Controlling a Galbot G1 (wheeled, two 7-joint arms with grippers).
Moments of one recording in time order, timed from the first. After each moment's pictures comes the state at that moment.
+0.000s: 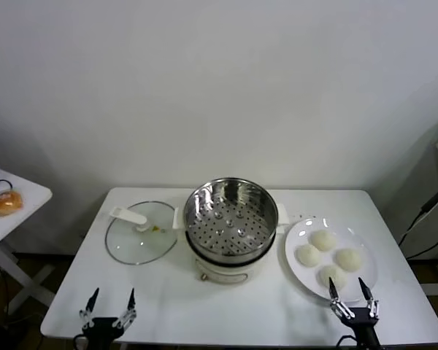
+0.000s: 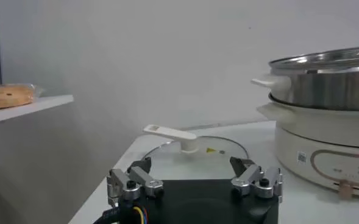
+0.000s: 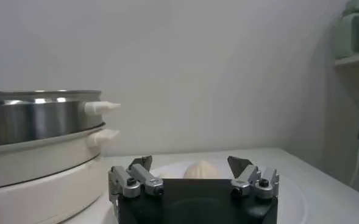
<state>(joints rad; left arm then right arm) 1.82 -1.61 -0.73 -2.00 0.05 -0.15 0.09 -1.65 1.18 0.63 1.77 0.47 0.29 -0.03</state>
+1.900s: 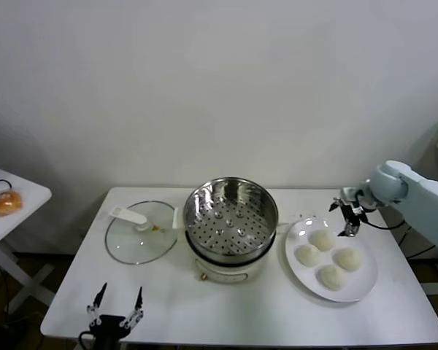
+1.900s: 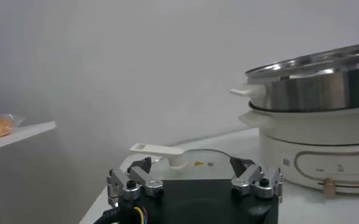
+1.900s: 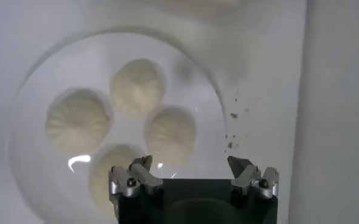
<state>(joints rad) 1.82 -1.61 -0.72 -1.98 0.14 -0.25 0.12 0.18 0.66 -0.98 1.14 -0.05 -0.13 -1.10</state>
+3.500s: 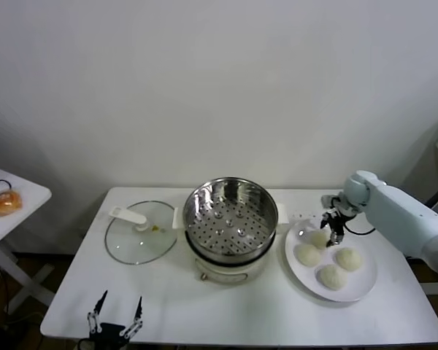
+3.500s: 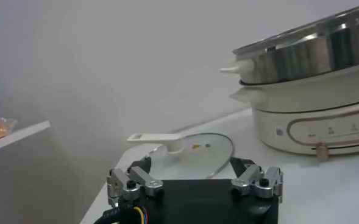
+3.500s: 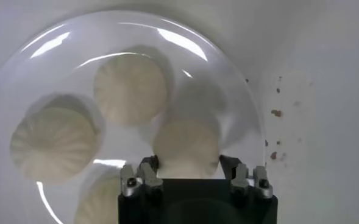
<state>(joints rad) 1.82 -1.61 -0.74 -1.93 0.24 -0.28 0.13 0.04 0.89 -0.82 0.78 -0.10 -0.06 -1.15</state>
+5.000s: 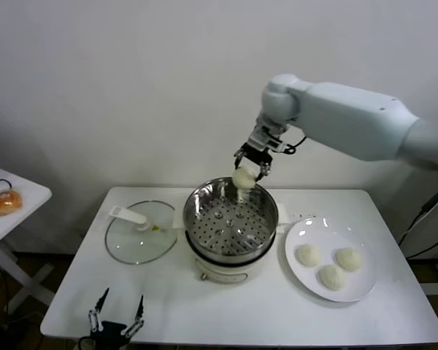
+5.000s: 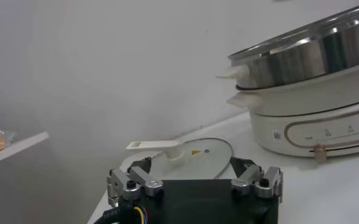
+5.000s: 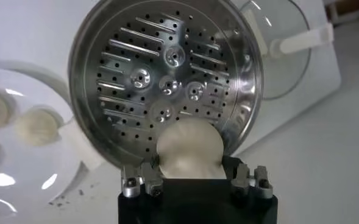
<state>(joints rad) 1.82 -1.61 -0.74 -1.94 0.27 -0.30 0.12 0.69 1.27 -1.37 1.00 0.08 0.45 -1.13</state>
